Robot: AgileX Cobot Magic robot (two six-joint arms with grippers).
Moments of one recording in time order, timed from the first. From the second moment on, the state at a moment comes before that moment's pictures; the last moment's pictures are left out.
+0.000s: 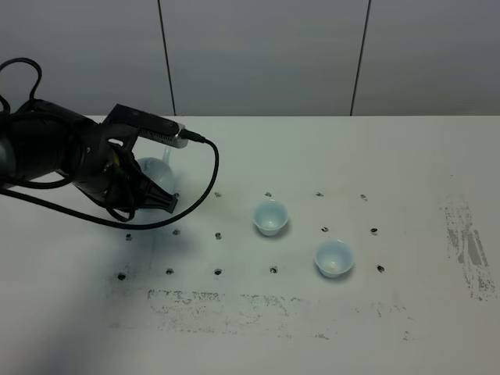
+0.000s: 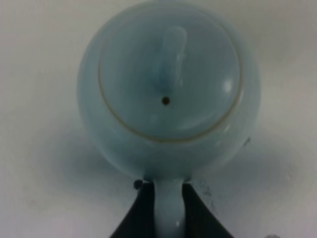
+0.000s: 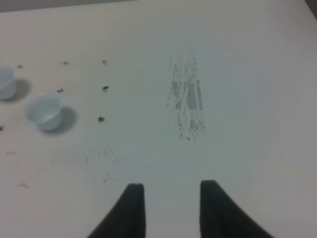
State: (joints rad) left arm -0.33 1.86 -1.25 0.17 0.49 -0.04; right arm -0.11 -0.01 -0.52 0.14 1.12 -0.07
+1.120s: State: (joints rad) left arm -0.36 2.08 -1.85 -0.34 0.73 1.01; right arm -0.11 -0.01 -0.52 0.14 1.12 -0.07
